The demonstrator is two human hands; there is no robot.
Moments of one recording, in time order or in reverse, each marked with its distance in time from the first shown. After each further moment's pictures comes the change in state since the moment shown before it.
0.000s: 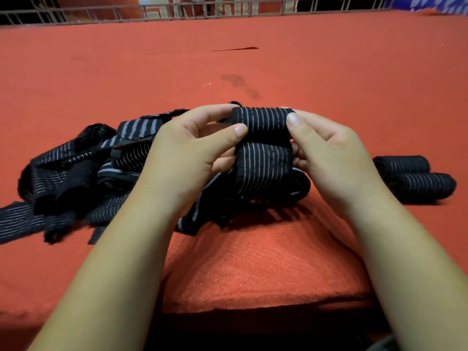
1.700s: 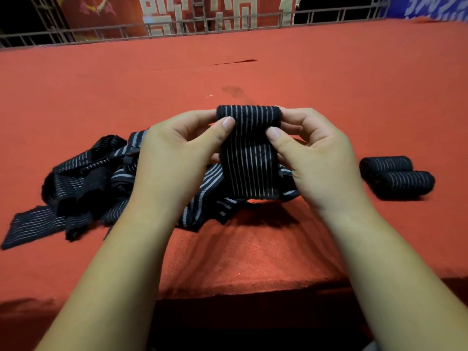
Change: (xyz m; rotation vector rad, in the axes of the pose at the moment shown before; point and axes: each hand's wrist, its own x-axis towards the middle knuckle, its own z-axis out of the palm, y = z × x) left_hand -0.026 0.029 0.006 0.243 0.163 0.157; right_hand -0.017 -0.016 0.014 0.132 0.156 -0.139
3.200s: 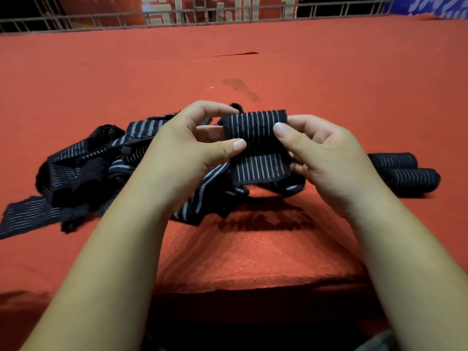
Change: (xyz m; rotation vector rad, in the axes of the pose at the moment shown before) left_hand 0.006 -0.013 -0.012 -0.087 -0.244 -0.136; right_hand 0.000 0.000 -0.019 0.001 -0.180 0.231
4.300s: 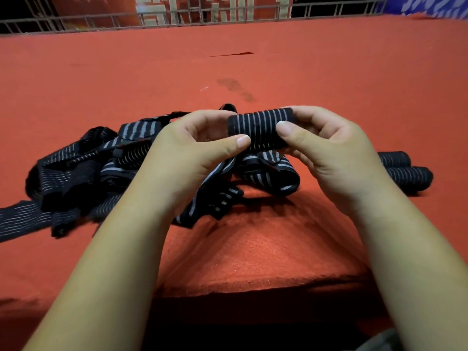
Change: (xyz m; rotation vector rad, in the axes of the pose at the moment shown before) left_hand 0.004 -0.005 0.013 -0.016 0.047 0.020; right_hand 0.004 0.002 -0.014 0.100 0.024 -0.122
